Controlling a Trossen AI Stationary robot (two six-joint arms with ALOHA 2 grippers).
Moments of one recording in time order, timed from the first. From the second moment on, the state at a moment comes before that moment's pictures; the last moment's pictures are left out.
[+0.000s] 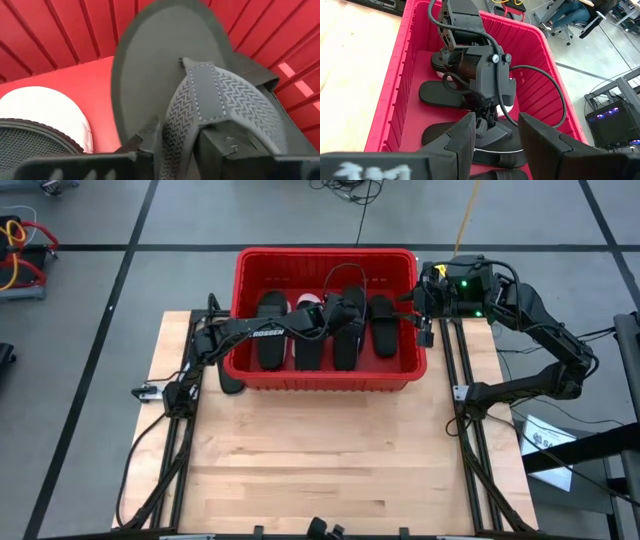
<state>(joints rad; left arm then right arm) 0.36 2.19 1.82 -0.35 -0.50 -0.58 -0.46 1.19 1.63 -0.98 -0.08 -0.54</state>
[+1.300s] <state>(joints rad) 0.35 1.94 1.82 -0.54 -0.50 -0.22 -0.46 1.19 1.63 -0.98 -0.08 -0.51</state>
